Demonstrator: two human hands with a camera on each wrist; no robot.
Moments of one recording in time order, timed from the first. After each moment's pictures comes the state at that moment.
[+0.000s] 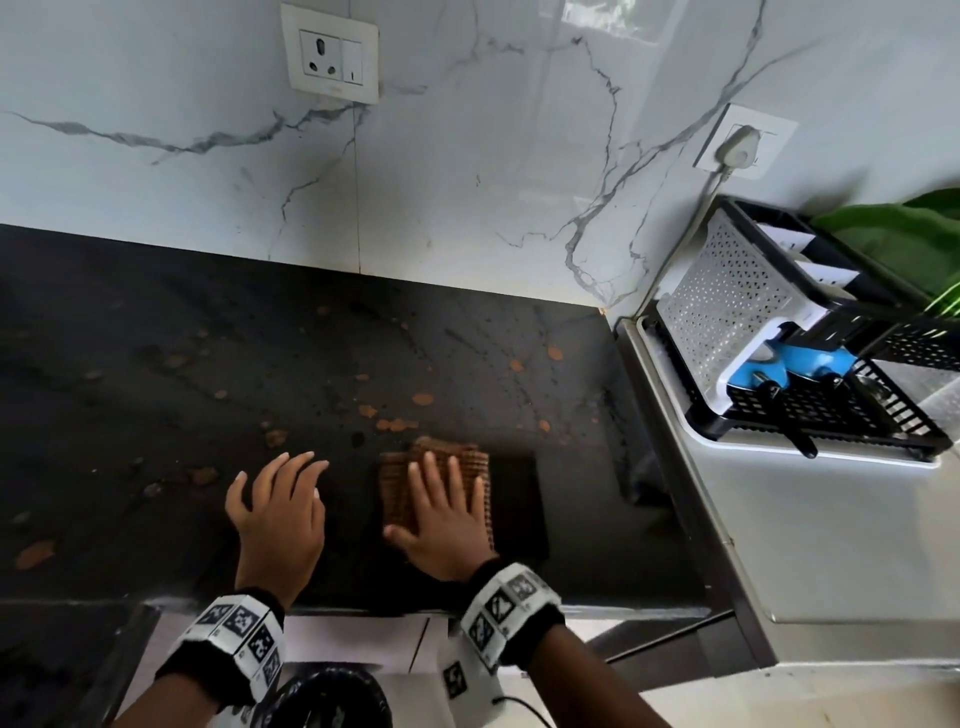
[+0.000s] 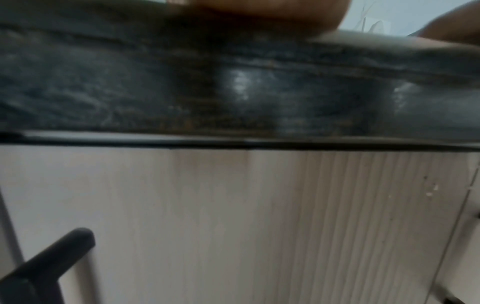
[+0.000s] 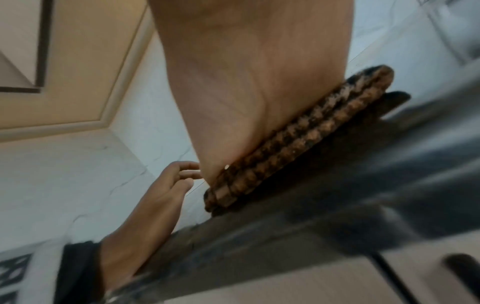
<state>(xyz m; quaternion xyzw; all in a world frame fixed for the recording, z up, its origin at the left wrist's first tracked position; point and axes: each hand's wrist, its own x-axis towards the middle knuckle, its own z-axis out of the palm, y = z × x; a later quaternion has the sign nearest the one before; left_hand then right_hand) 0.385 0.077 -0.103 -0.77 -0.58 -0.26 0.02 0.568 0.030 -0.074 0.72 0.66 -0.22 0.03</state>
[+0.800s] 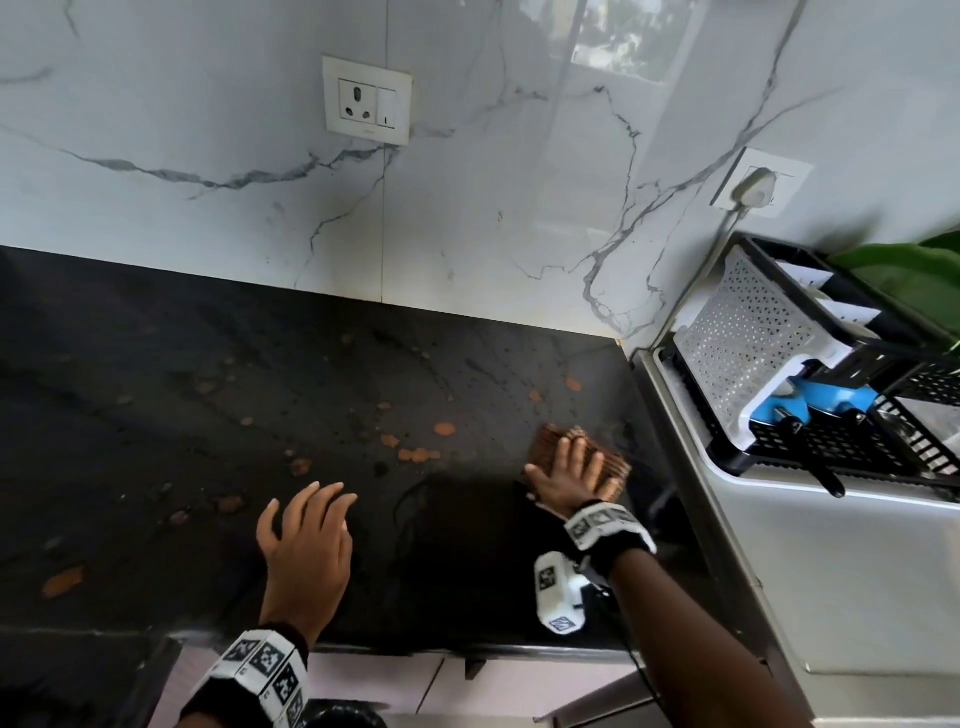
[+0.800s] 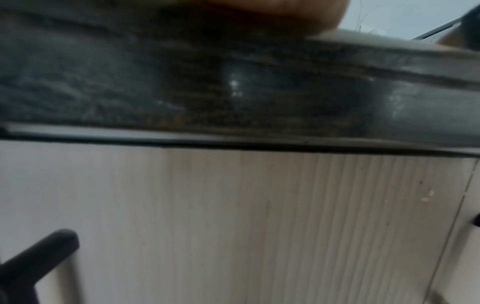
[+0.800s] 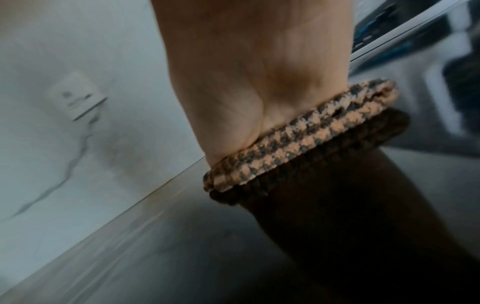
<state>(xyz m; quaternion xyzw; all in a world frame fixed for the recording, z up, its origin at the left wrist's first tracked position) 0.383 0.080 -0.110 -0.78 -0.54 -0.31 0.06 0.690 0.078 -0.060 0.86 0.44 -0.24 -0.02</state>
